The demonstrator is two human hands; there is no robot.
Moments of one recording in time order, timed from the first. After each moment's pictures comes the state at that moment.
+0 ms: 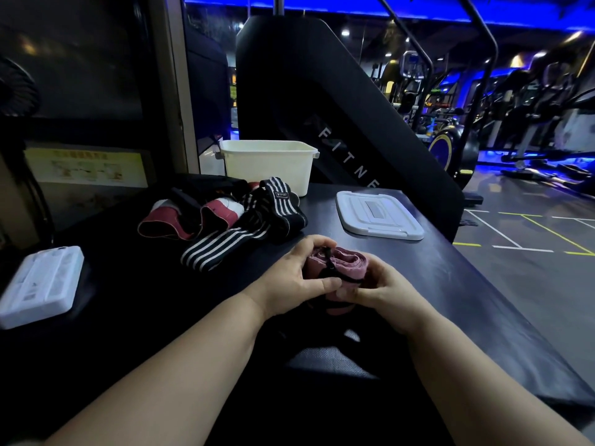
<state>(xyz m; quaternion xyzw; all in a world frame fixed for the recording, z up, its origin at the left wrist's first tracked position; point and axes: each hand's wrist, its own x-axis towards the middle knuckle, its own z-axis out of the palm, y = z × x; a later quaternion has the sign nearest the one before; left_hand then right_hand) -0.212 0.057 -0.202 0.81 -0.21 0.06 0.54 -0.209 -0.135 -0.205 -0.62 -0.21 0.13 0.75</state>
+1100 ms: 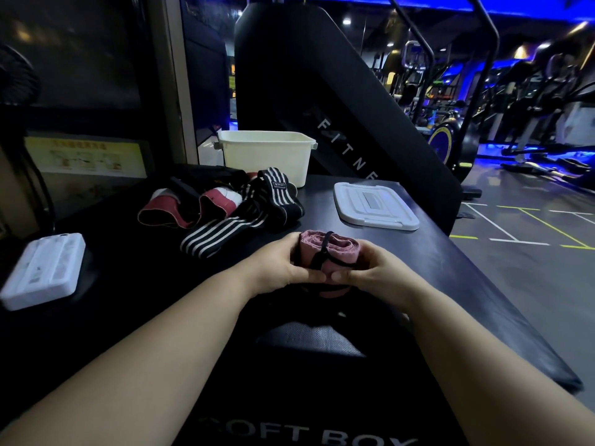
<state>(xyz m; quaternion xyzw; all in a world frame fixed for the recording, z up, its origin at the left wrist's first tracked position) -0.210 0.066 -0.194 0.82 -0.14 -0.02 0.55 -0.200 -0.143 -0.196 -0.74 -0.23 0.09 0.63</state>
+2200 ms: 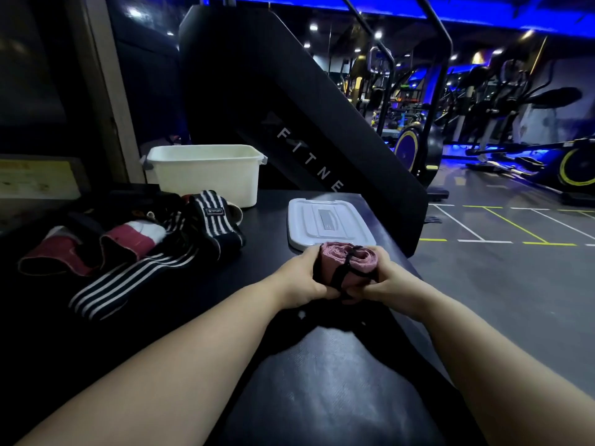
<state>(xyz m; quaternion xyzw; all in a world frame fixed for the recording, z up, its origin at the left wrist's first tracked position) -0.098 -0.057 -0.195 0.87 -0.16 -0.06 0.45 -0.108 -0.260 -0.189 -0.84 -0.14 0.06 0.53</state>
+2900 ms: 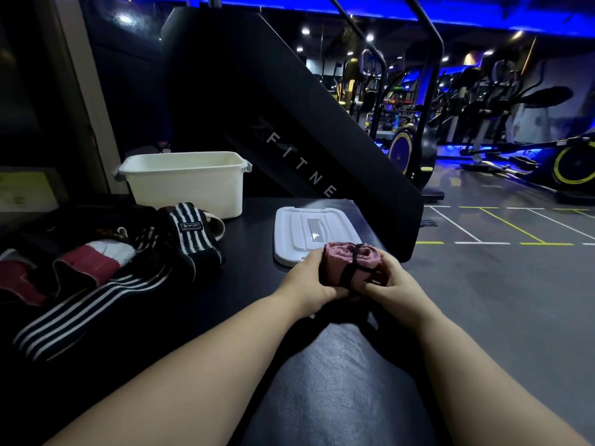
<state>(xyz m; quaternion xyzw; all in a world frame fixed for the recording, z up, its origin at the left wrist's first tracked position) -0.055 -0.101 -0.207 0.87 -0.13 0.02 0.48 -0.068 -0.286 -0.209 -0.79 -0.13 -0.07 0.60</state>
